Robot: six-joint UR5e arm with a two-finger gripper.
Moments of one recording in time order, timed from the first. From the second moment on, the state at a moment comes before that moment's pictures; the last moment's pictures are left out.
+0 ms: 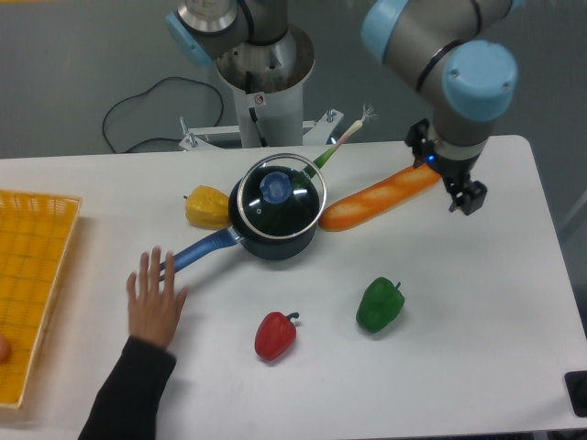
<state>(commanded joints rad) 2.82 -1.81 -1.50 -1.44 1.69 1.82</state>
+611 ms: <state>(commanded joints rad) 2.94 -1.70 -1.55 -1.45 1.62 2.05</state>
